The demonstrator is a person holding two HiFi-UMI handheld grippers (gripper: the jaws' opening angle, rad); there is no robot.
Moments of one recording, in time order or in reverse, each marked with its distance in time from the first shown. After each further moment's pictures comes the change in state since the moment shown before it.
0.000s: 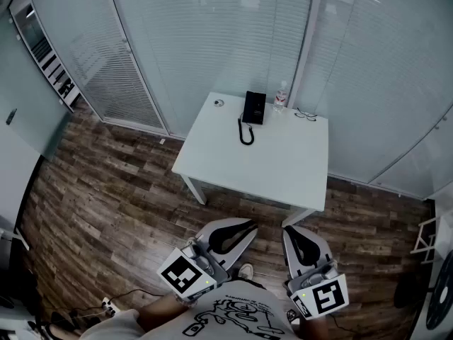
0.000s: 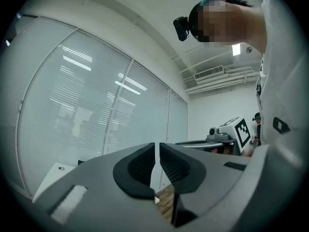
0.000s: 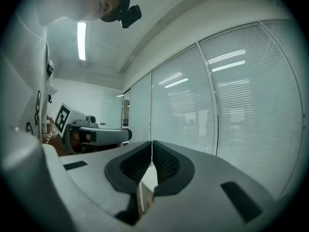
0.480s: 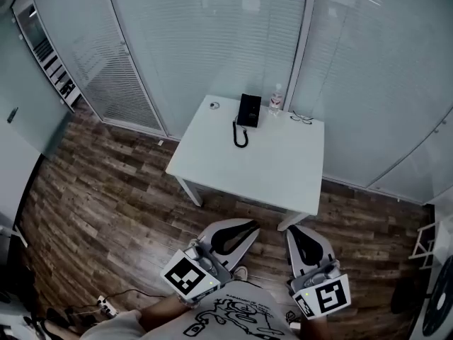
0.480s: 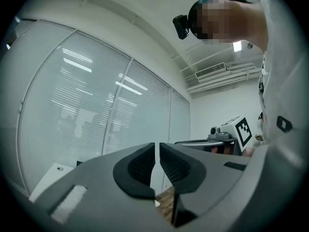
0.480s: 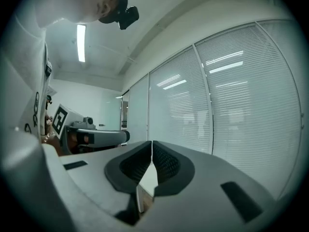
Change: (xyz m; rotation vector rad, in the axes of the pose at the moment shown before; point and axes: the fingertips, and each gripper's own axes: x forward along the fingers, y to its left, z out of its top) left arm 0.039 -0.018 -0.007 0.008 -0.005 0.031; right arm -0.021 -0.044 0.000 0.003 -0.015 -0.010
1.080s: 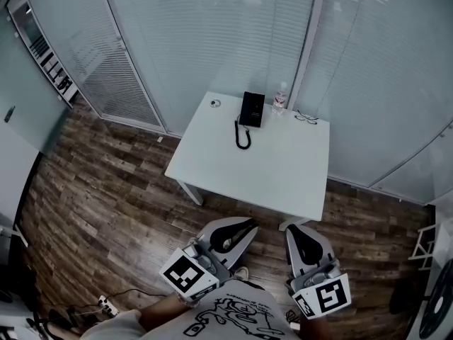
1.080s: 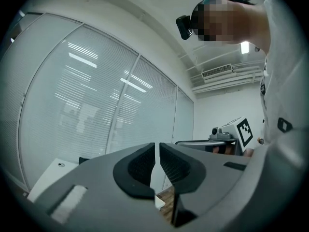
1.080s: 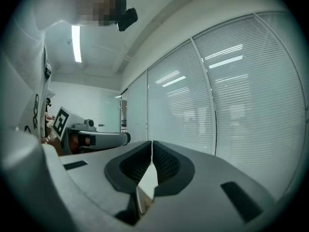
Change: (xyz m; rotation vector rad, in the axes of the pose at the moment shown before) left arm 0.019 0.058 -0.014 -0.042 0.040 0.018; right arm 0.053 -0.021 -0.010 0.036 0.024 0.013
